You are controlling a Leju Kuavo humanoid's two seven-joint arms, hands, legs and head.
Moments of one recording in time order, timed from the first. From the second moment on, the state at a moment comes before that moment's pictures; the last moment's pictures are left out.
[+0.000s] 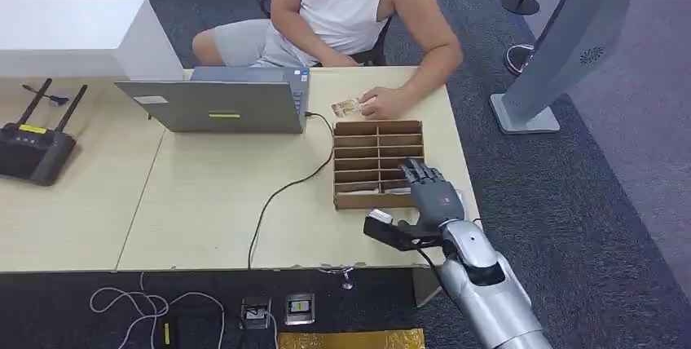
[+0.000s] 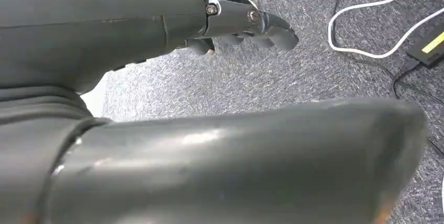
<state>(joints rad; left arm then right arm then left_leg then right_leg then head) -0.15 0.19 0.39 -0.19 -1.01 0.10 -0.04 -0.39 -0.05 0.47 -1.16 1.28 -0.14 -0.03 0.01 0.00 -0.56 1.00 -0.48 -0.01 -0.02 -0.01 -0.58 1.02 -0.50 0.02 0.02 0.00</state>
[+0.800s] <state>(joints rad) -0.15 0.18 0.39 -0.19 -1.02 0.10 -0.04 -0.41 -0.05 0.47 -1.12 1.24 -0.18 -0.04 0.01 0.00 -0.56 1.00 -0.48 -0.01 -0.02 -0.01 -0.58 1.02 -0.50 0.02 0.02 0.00</state>
